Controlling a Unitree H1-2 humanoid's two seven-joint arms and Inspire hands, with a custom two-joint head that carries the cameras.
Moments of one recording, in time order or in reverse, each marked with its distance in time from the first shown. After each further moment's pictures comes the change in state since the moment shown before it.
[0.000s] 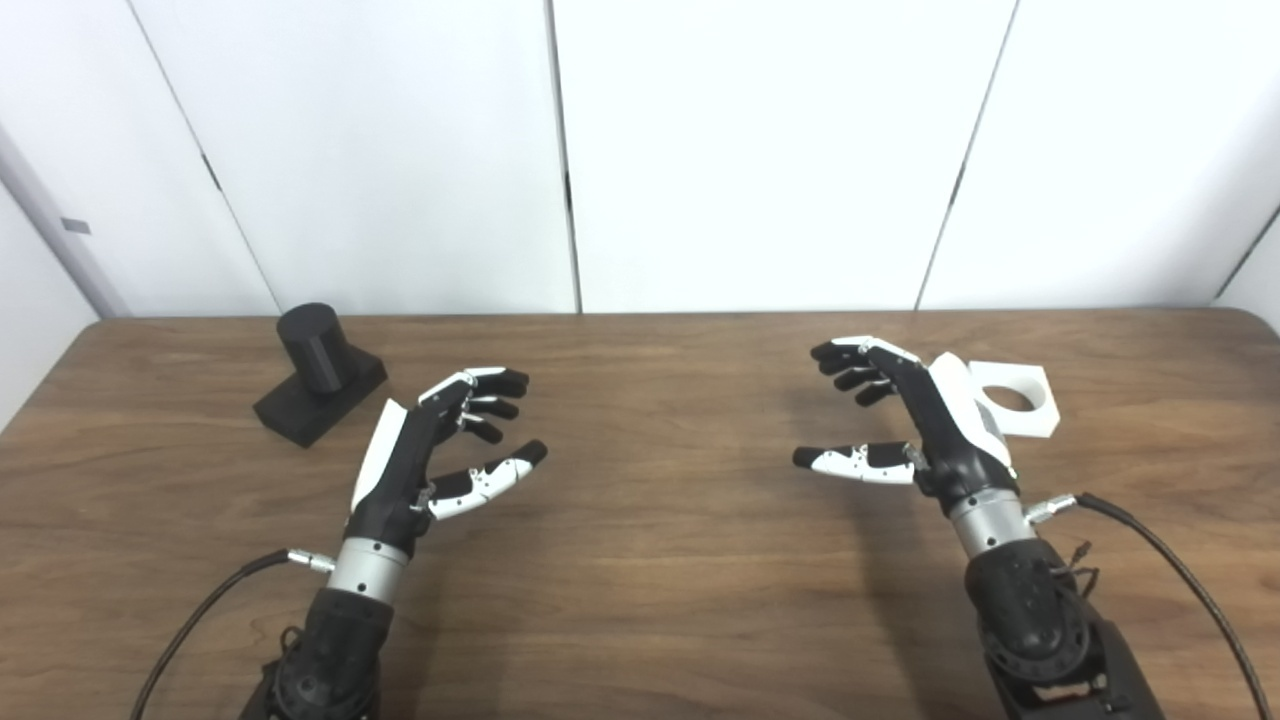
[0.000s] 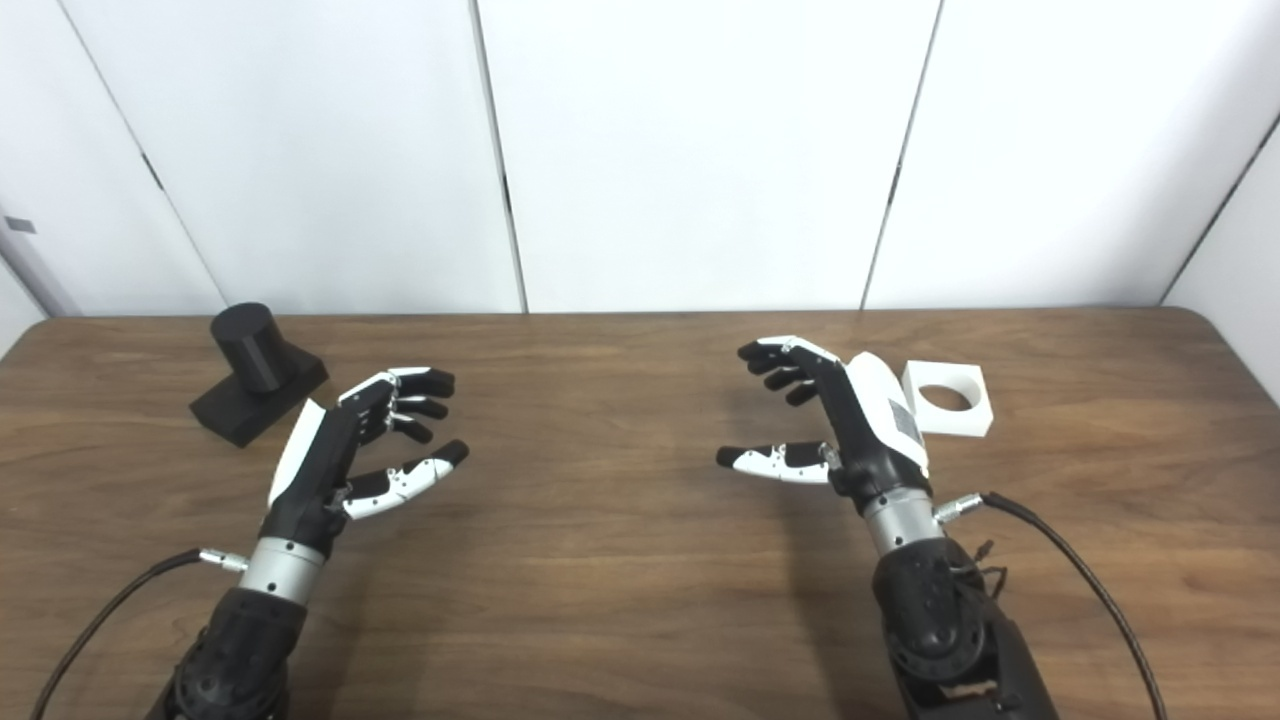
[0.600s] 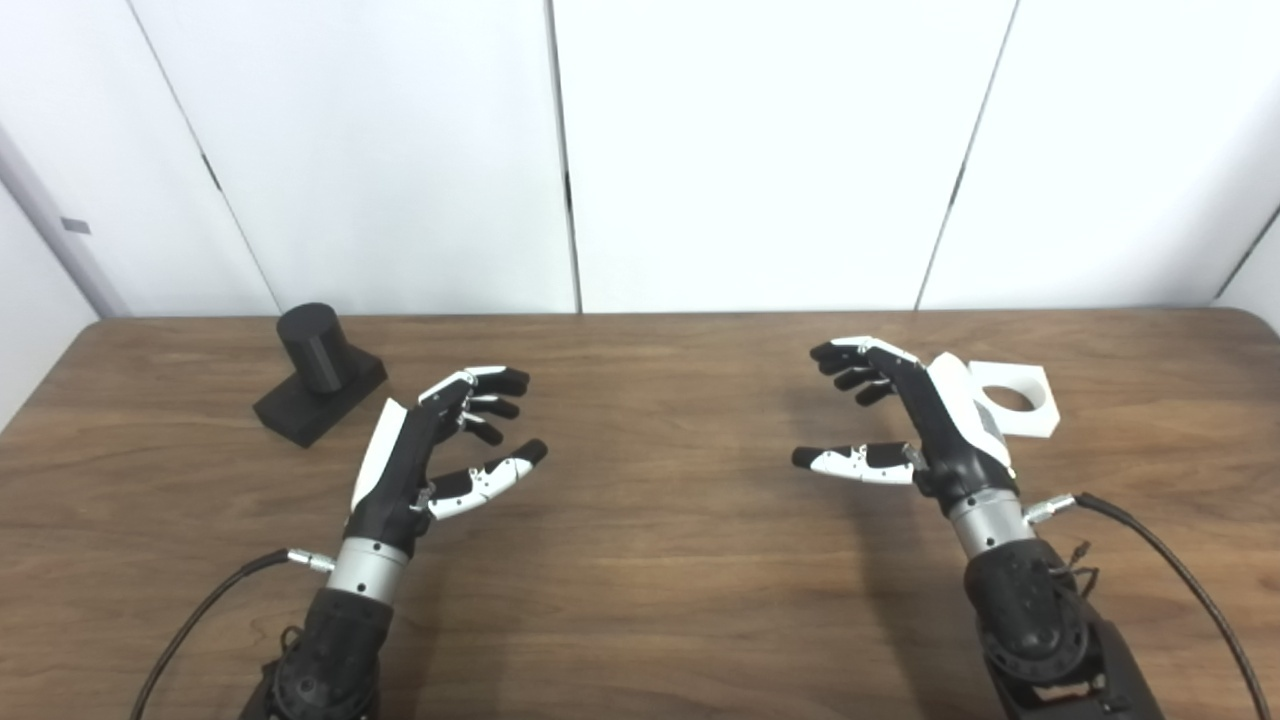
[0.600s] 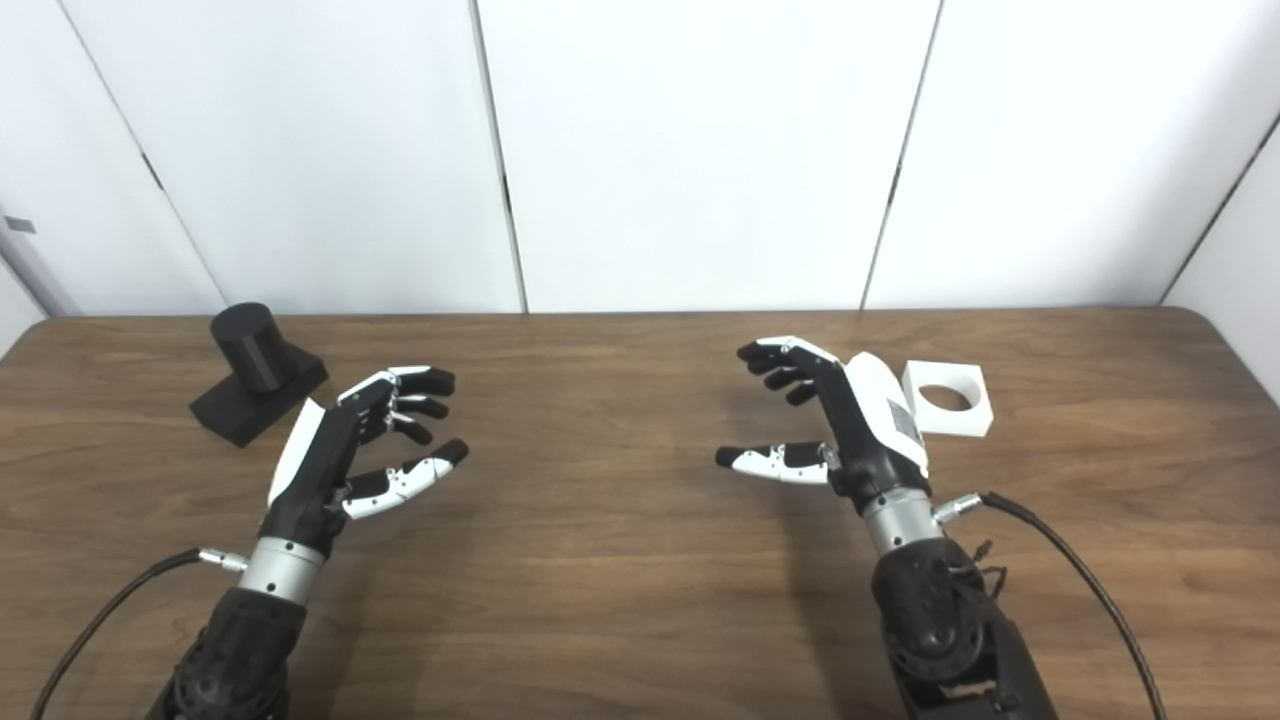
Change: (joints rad) left arm 0.000 0.001 0.000 0.001 -0.002 -0.012 -0.001; right arm 0.000 0.000 0.002 0.000 -0.011 0.001 0.000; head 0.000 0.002
